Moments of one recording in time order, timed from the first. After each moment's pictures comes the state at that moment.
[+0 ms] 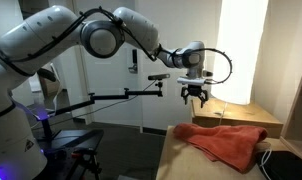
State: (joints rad) arm 0.30 0.98 0.19 -1.03 -0.24 1.99 -0.36
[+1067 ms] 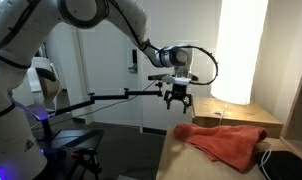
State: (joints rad) arm 0.28 0.69 0.18 -1.51 -0.27 1.95 -0.36
